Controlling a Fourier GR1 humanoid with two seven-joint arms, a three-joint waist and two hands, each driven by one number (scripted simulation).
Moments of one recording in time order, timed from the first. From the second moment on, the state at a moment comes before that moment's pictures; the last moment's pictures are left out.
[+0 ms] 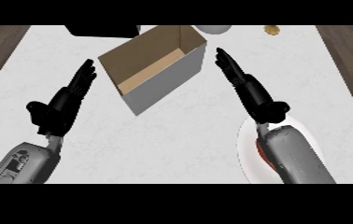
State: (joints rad) left arm -0.25 0.51 -0.32 -1.41 0.35 0.20 -0.07; right arm -0.40 -0.21 0.30 -1.38 -0.16 0.03 -0.14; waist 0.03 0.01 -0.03
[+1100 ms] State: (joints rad) left arm -0.22 0.48 -0.41 -1.50 0.26 0.21 -0.03; right arm 0.25 -0.73 0.13 -1.54 0.53 -0.56 -0.69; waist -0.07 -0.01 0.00
